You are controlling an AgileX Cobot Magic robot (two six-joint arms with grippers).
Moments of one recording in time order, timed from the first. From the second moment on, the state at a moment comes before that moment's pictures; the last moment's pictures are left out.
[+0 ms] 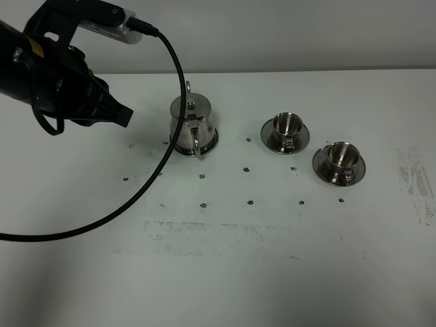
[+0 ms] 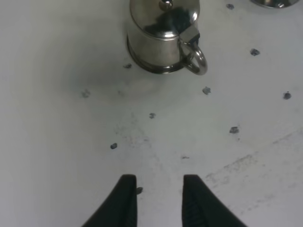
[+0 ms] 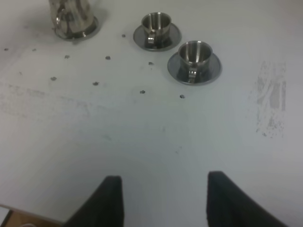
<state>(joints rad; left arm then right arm) -0.36 1.53 -1.31 -0.13 0.80 0.21 0.09 -0.01 -0.52 0.16 1.12 -0.12</state>
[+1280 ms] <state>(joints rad) -0.62 2.09 -1.49 0.09 0.42 -0.04 0.09 -0.01 -0.52 0.16 1.12 -0.12</state>
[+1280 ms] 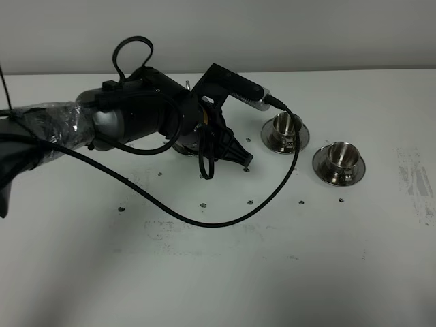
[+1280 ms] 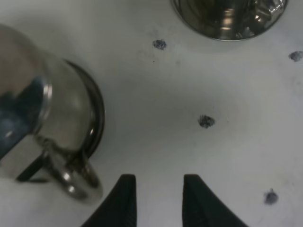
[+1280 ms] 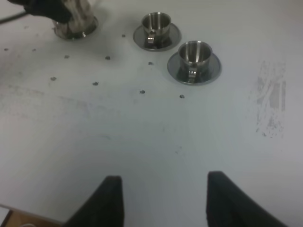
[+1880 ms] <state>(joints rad) -0.59 2.19 -1.49 0.12 0.27 -0.06 0.09 -0.01 -0.52 0.16 1.12 -0.12</state>
